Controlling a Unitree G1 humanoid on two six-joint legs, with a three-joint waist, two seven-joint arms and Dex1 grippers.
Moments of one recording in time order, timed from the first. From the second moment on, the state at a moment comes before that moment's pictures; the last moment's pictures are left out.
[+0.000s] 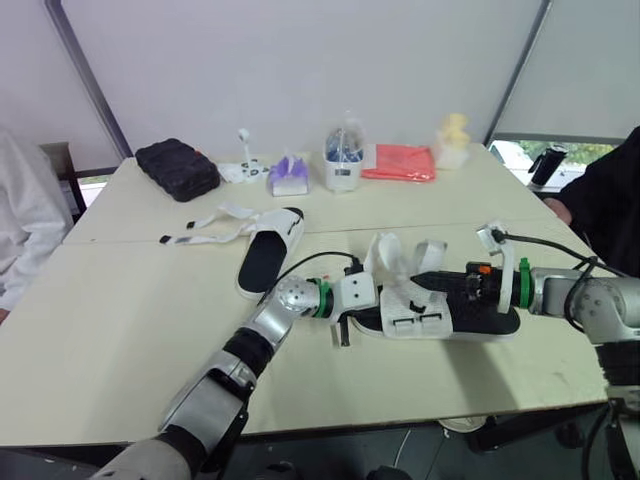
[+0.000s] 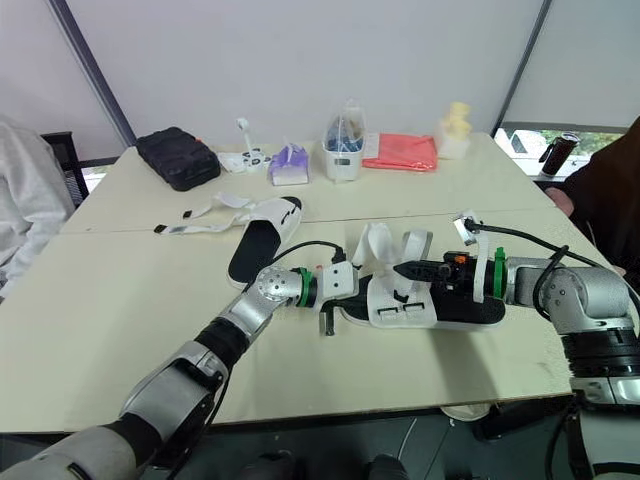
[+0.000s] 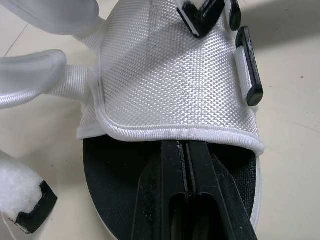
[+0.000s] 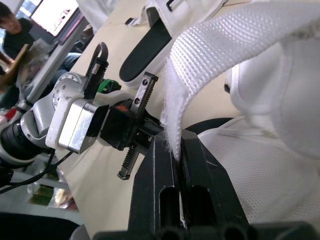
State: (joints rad) left arm -0.81 0.09 -0.41 0.72 0.10 -0.18 -0.95; right arm -0.65 -0.86 -0.02 0.25 0.82 1.04 1.01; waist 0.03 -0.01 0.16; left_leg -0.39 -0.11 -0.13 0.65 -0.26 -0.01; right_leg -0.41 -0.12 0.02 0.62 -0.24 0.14
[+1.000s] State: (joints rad) left arm -0.72 0.11 -0.41 0.54 0.10 -0.05 -0.93; right arm -0.75 -0.91 0.14 0.43 0.57 1.08 1.35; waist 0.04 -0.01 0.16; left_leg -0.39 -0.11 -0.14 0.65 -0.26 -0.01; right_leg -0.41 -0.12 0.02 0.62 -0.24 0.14
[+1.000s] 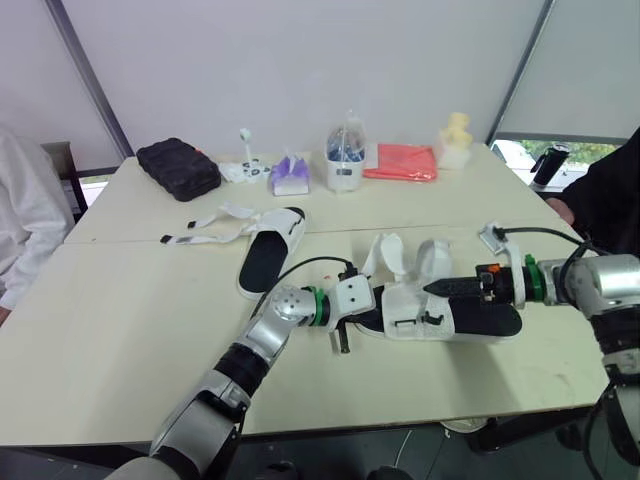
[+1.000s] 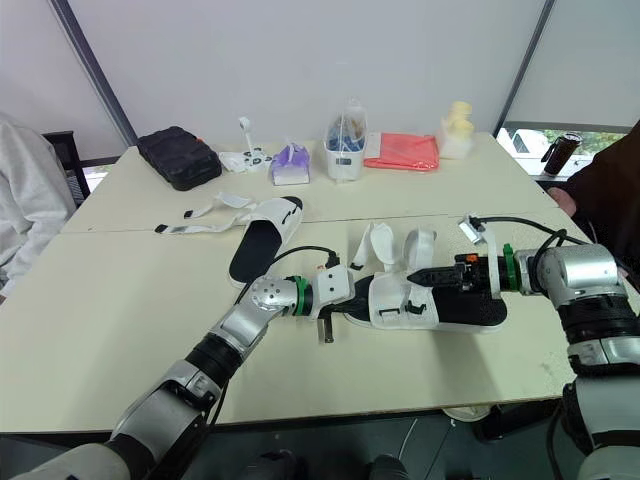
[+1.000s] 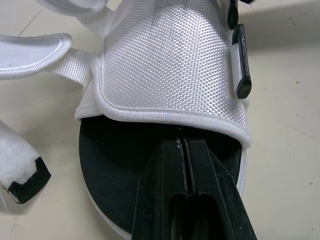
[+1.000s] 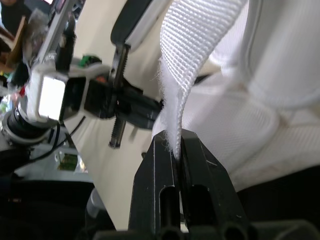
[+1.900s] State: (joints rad) left arm -0.70 0.11 -0.41 0.52 0.10 -0.05 -0.92; right arm -0.84 -0.88 0.11 0.58 0.50 1.08 1.44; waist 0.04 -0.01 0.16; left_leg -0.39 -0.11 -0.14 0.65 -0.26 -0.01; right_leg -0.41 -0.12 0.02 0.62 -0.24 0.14
